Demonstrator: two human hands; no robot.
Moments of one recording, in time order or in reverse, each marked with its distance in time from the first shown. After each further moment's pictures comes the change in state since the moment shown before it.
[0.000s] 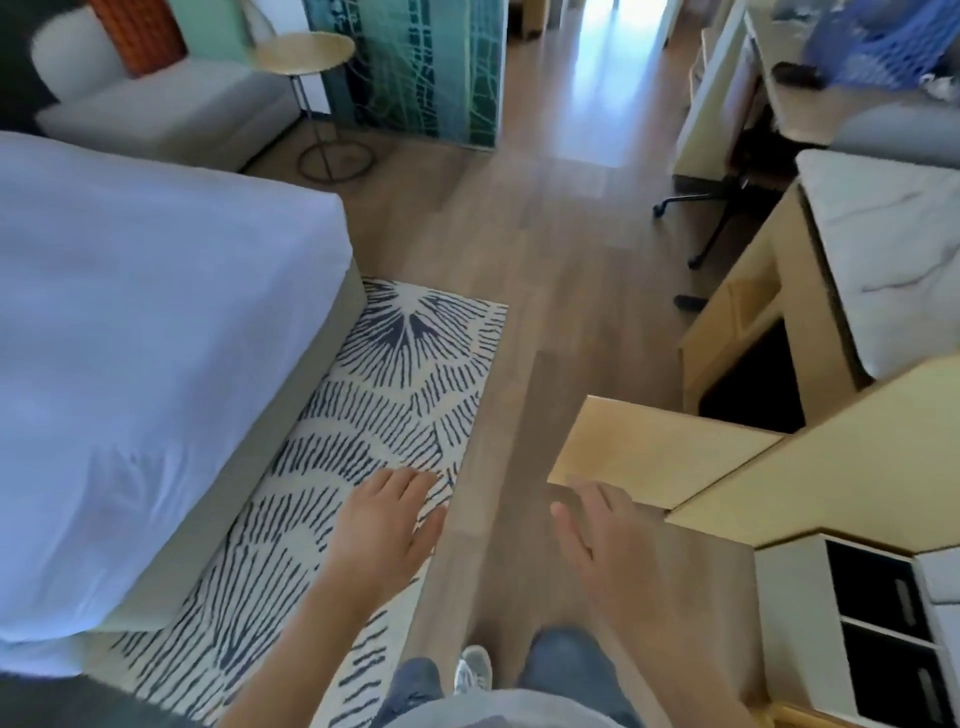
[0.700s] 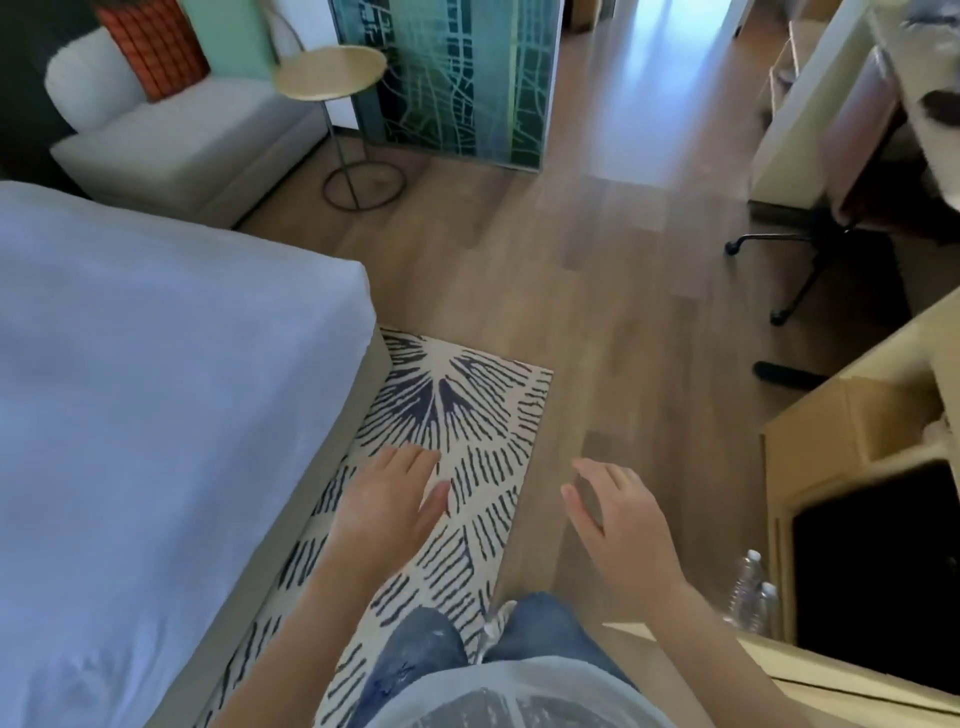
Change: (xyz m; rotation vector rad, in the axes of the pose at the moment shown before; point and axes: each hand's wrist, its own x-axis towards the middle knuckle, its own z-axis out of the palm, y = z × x) left_hand 0.380 -0.180 -0.037 0.065 -0.037 -0.094; right_hand 0.432 -0.010 0.096 0.022 -0.078 -0.088
